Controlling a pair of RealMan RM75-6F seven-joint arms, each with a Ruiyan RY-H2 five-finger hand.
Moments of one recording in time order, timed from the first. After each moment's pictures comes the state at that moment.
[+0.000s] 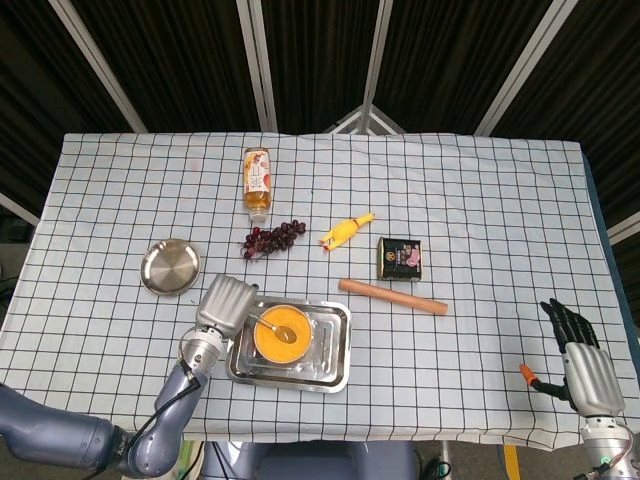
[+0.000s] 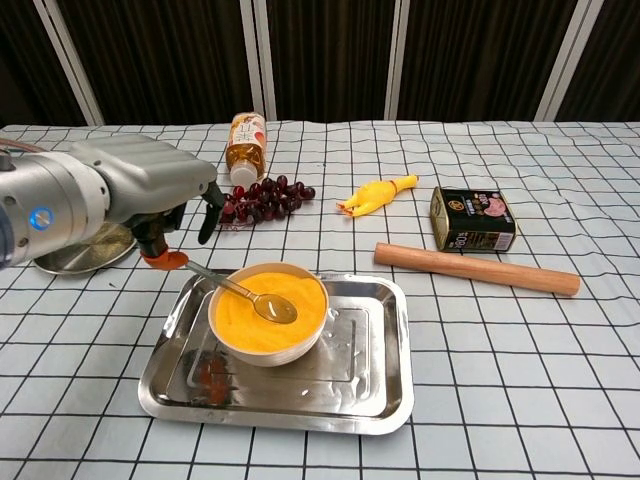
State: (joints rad) left arm -0.90 -1.60 -0.16 -1.94 0.56 1.35 1.26; right arm 0.05 -1.10 0.04 -1.74 -1.43 1.39 0.12
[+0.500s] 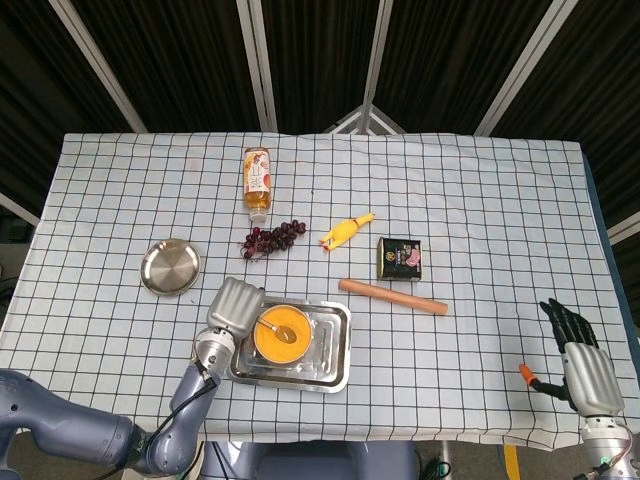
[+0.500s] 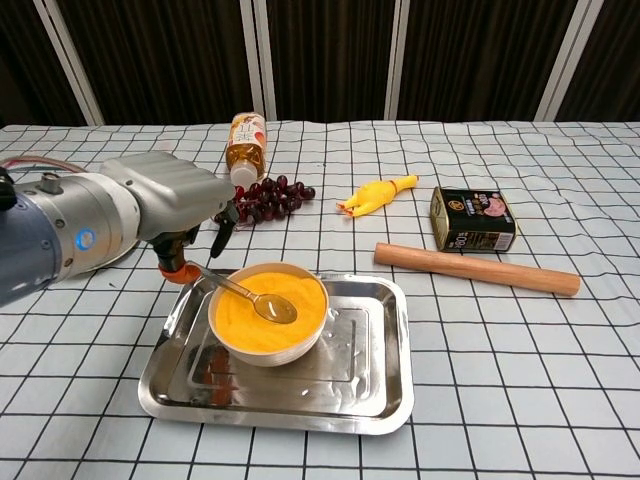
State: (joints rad) left arm -0.95 -1.66 -0.16 -1.90 0.50 1.38 1.30; right arm 0.05 -1.10 0.04 -1.74 -1.43 1.39 0.12
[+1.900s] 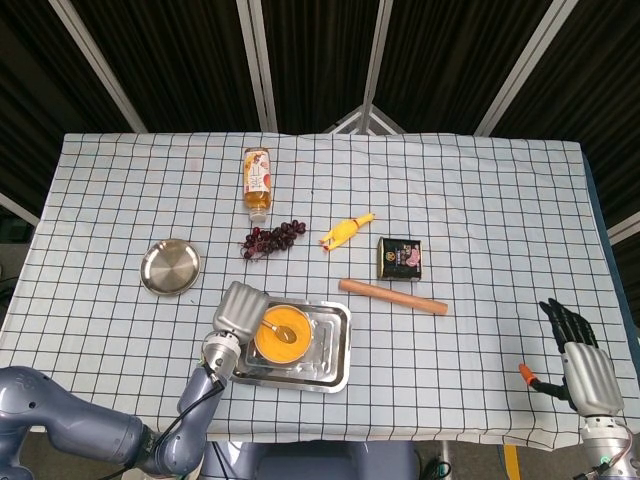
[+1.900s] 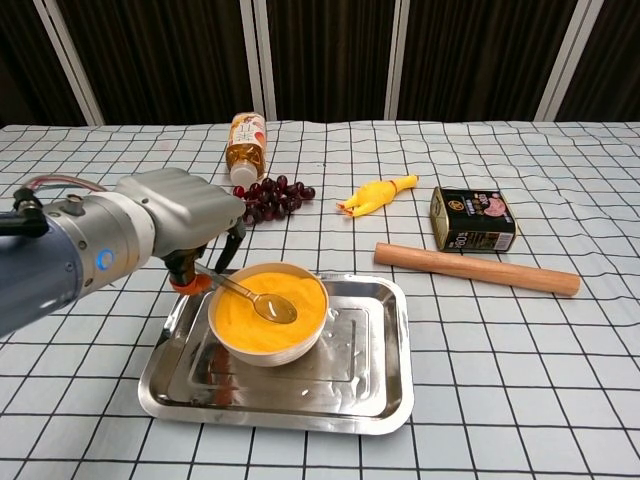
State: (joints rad) left arm -0.99 -1.70 -0.13 -1.86 0.48 1.39 1.29; right arm 0.05 -1.10 0.04 -1.74 -1.43 1.39 0.12
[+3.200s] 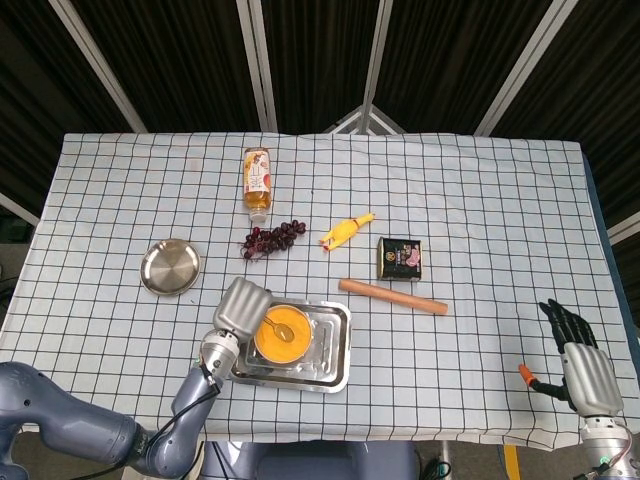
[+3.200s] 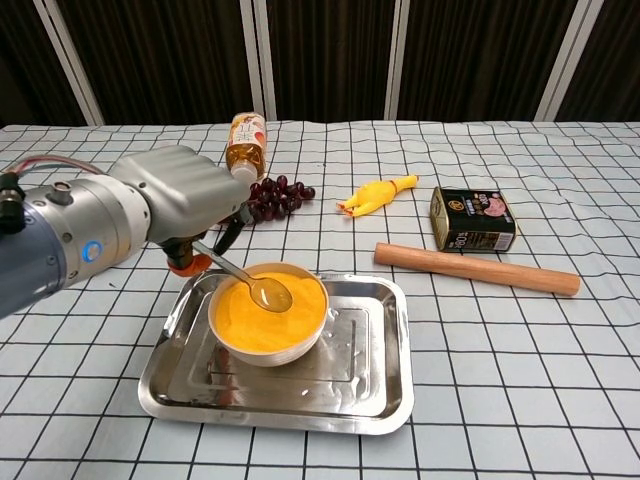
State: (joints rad) left arm -1.01 -1.66 -0.06 -1.88 0.60 1.41 1.32; right arm 0.05 -1.10 0.04 -1.74 -1.43 1.38 0.12
